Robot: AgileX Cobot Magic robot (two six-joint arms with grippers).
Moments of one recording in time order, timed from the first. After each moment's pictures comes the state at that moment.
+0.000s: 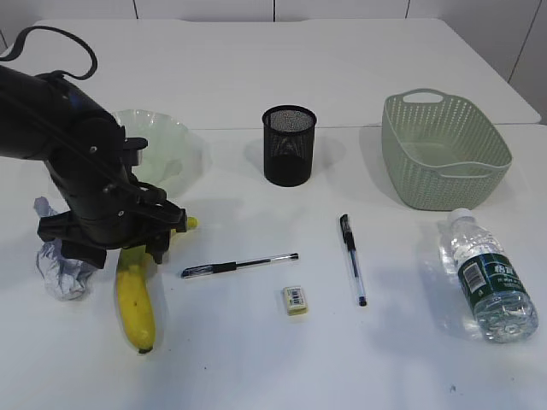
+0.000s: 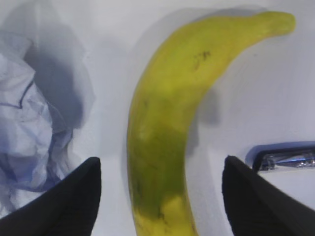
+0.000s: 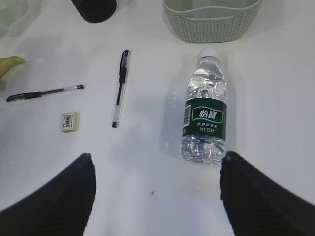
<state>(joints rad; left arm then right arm) -0.49 1.91 -1.14 0.29 0.64 -0.86 0.05 0.79 -0.82 0.19 0.93 -0.02</state>
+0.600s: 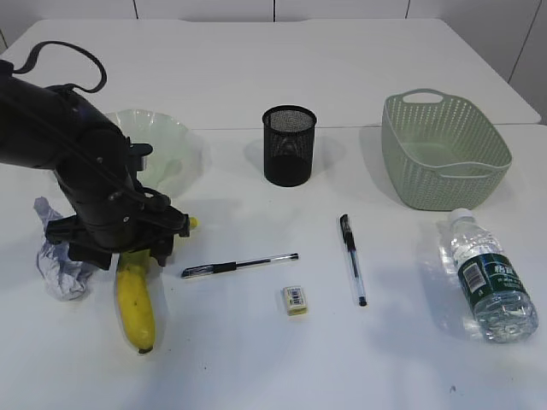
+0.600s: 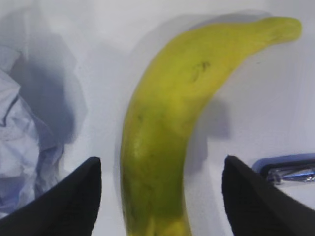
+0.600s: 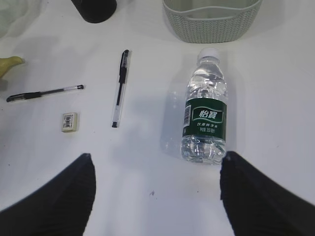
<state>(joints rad) -0.48 1.94 -1.14 0.32 0.60 -0.87 0.05 0.79 -0.82 0.19 0.93 -0.02</state>
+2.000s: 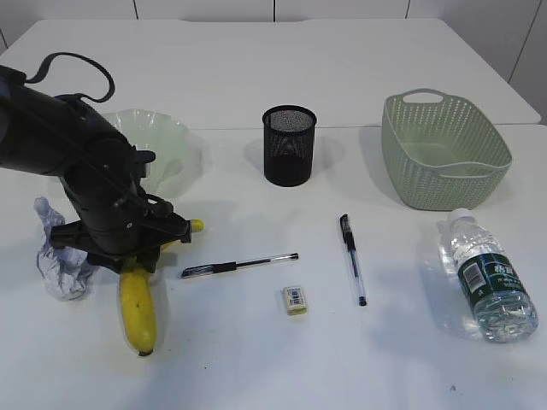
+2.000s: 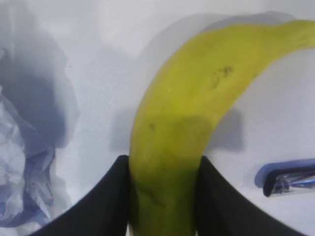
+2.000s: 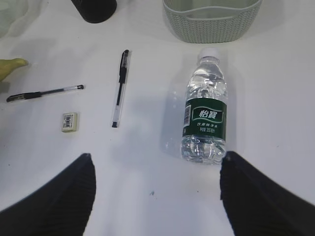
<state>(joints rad) -0.48 1.97 -1.15 0.32 0.59 -0.87 0.05 0.79 -0.82 0.19 0.93 -0.02</state>
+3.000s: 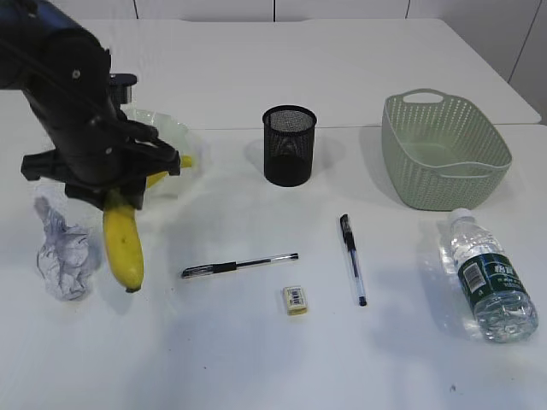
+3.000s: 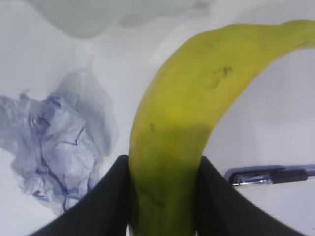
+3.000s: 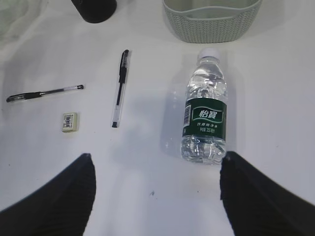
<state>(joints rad) -0.48 1.83 -1.27 0.33 0.78 -0.84 0.05 0.79 -0.82 0.19 0.93 -0.02</state>
